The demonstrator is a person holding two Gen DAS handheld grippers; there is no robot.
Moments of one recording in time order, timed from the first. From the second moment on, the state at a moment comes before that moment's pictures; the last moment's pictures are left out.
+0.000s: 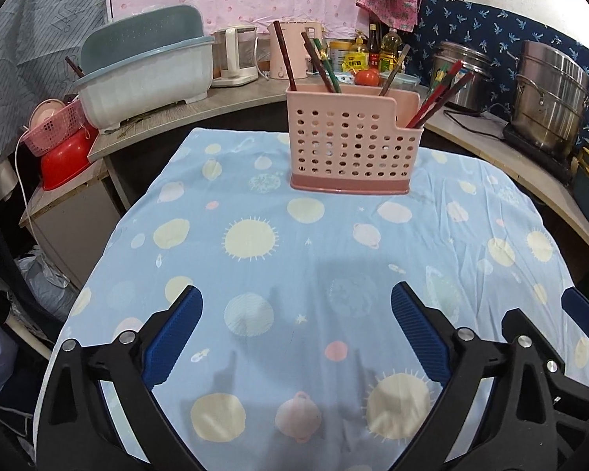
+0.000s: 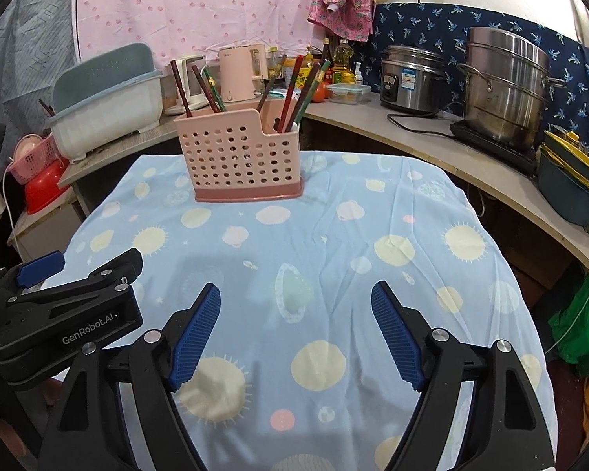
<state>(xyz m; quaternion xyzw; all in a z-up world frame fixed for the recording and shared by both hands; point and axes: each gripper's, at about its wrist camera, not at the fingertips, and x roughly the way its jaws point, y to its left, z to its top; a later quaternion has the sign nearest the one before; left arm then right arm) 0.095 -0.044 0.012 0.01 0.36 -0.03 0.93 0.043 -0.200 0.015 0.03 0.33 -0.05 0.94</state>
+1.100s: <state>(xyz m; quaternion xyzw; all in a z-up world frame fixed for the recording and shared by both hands) 0.096 -0.044 0.030 0.02 0.33 -0.01 0.94 0.049 -0.208 0.033 0.04 0.32 -0.08 0.94</state>
